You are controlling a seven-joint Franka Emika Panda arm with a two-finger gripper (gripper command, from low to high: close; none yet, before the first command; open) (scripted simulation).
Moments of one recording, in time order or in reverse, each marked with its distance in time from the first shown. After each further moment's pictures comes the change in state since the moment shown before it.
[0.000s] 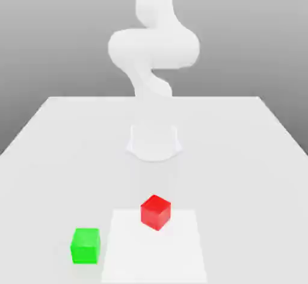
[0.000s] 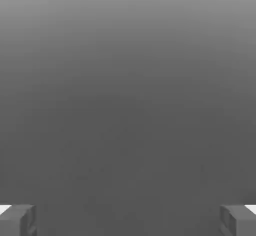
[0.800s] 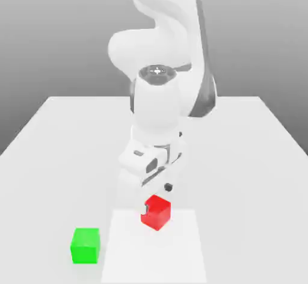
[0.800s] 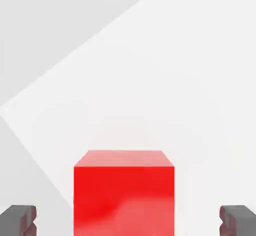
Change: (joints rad) arm 0.141 0.856 -0.103 -0.525 0.124 0.657 -0.916
